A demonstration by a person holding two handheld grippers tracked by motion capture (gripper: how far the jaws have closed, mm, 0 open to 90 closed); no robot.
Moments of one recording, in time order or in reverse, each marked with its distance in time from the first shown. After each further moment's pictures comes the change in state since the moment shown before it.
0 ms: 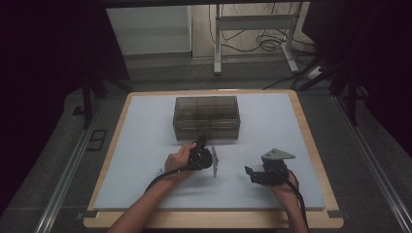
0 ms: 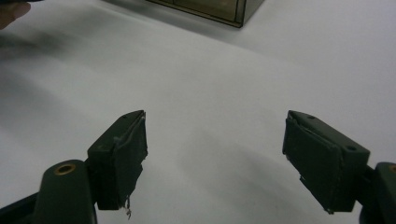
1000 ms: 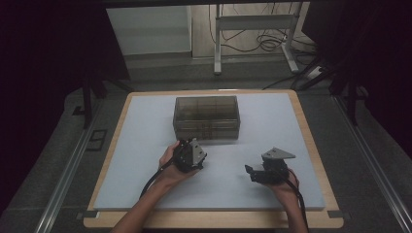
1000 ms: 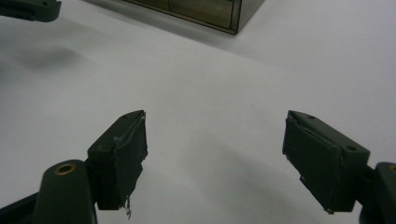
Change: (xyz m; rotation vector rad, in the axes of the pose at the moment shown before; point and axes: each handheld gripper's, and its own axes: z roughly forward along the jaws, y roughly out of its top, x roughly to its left) left arm 0.039 -0.029 -0.026 -0.031 -0.408 -0.452; right arm 0.001 0.003 -0.001 -0.014 -0.020 -0.006
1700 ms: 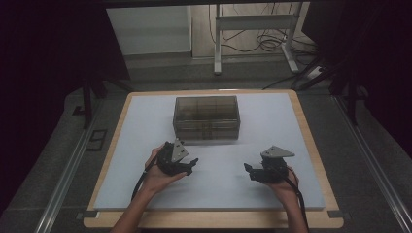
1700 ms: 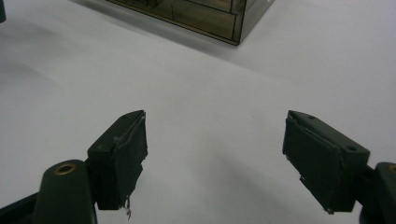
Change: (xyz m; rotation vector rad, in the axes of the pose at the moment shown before) left arm 0.024 -0.028 -0.030 -0.028 -0.140 -0.190; right arm 0.002 0.007 -0.002 -0.007 -0.002 -0.020
